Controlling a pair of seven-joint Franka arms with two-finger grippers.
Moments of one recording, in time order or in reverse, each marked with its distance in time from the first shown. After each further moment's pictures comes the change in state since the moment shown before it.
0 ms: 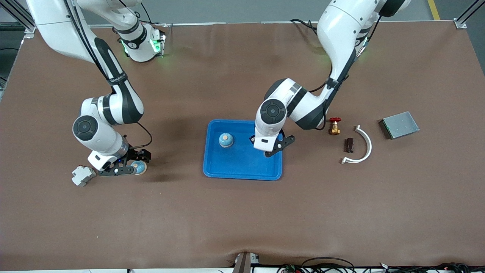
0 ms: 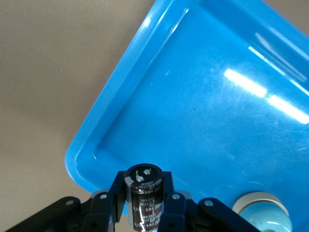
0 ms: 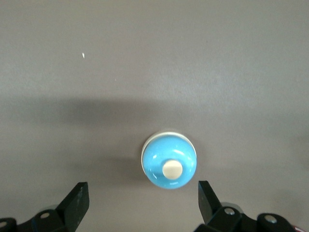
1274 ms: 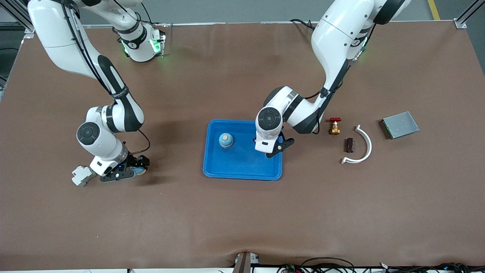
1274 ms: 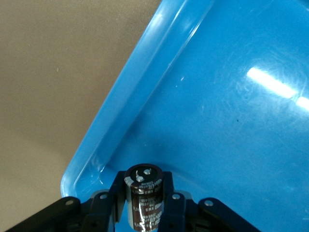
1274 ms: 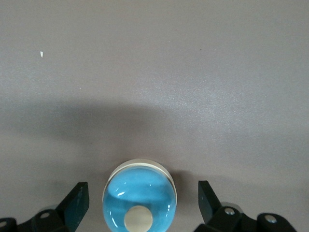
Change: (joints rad) left arm -0.007 0.060 0.011 -0.037 0.038 0.031 -0.004; right arm -0.045 0.116 -0.004 0.000 0.000 0.171 -0.125
